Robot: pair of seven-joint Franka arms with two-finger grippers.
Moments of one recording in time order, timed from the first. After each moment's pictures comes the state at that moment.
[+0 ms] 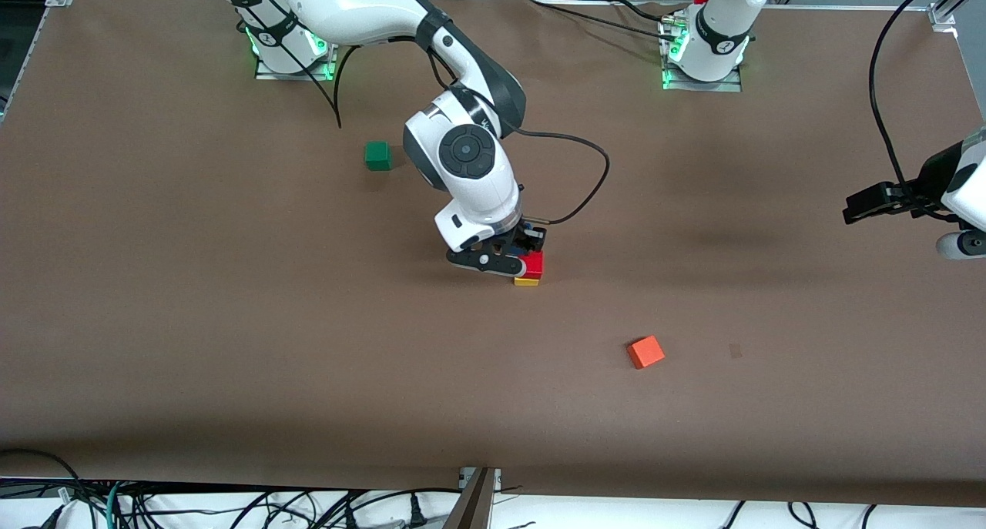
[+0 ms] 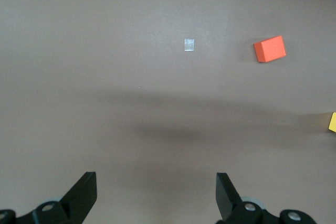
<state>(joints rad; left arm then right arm) 0.06 0.22 -0.05 -1.39 0.03 1.52 -0.10 0.78 0.86 -0.05 -1.05 0.14 2.07 0.91</state>
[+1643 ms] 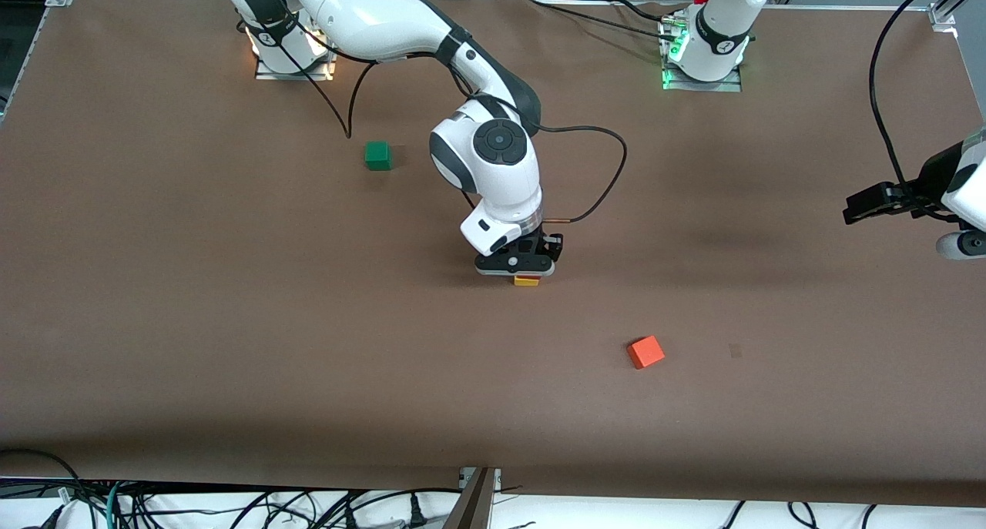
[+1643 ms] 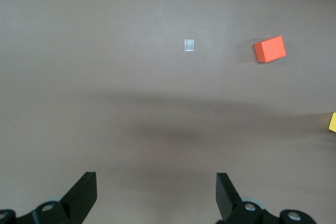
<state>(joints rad) 0.06 0.22 -0.05 -1.39 0.03 1.52 -0.10 0.82 0.95 -0.06 -0.98 0.02 2.17 0.86</state>
